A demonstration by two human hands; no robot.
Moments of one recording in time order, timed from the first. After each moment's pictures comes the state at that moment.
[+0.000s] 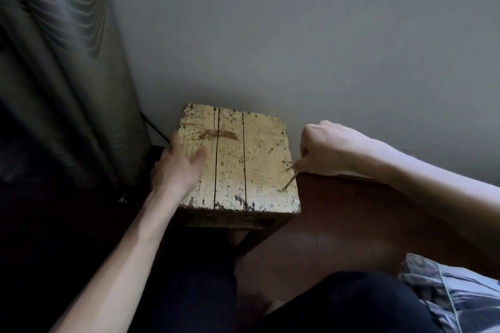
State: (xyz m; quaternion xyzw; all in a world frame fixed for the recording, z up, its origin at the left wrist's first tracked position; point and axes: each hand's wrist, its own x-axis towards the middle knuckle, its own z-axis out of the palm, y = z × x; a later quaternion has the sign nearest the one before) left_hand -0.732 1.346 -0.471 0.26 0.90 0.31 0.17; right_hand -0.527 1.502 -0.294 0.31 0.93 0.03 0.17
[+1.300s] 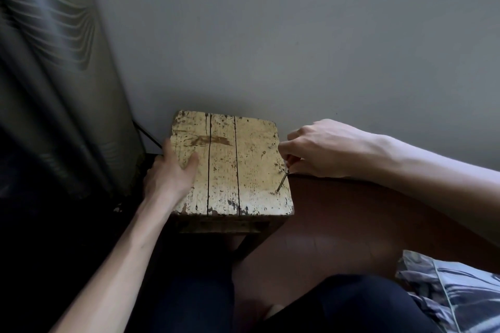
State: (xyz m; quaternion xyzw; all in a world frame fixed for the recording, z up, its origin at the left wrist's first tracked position) left_hand -0.728 1.344 -0.465 0.27 0.90 0.31 0.16; right_hand -0.514 1.498 -0.270 0.07 0.97 0.13 0.18
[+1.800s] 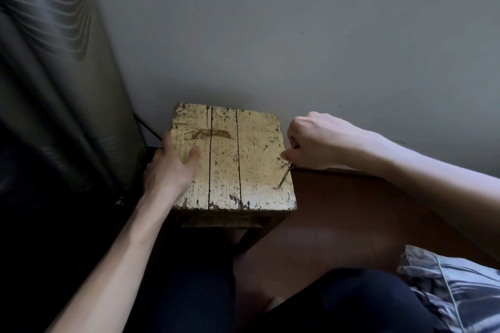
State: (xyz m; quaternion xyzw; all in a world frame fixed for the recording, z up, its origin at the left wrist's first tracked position) left_hand -0.729 1.345 -0.468 0.27 0.90 0.31 0.16; right_hand -0.528 1.496 -0.287 0.28 0.95 0.05 0.15
